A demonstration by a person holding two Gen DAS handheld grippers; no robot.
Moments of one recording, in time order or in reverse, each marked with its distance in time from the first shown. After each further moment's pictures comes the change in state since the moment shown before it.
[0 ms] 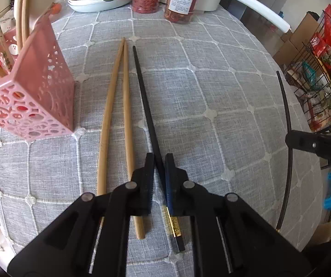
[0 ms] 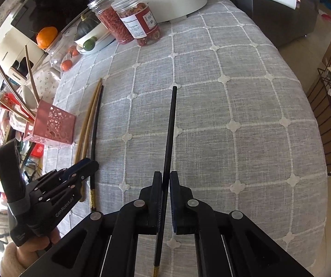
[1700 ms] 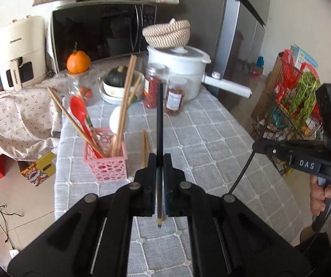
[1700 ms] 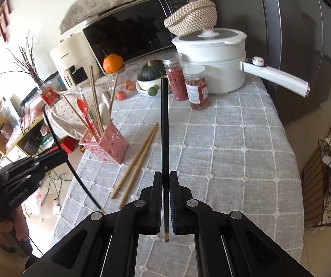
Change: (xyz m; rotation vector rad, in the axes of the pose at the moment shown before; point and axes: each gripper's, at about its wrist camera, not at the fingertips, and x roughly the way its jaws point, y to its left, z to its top) left arm -0.189 0.022 -0.026 0.037 -0.494 0.020; right arm -0.105 0.065 -0.031 -0.275 -0.359 0.066
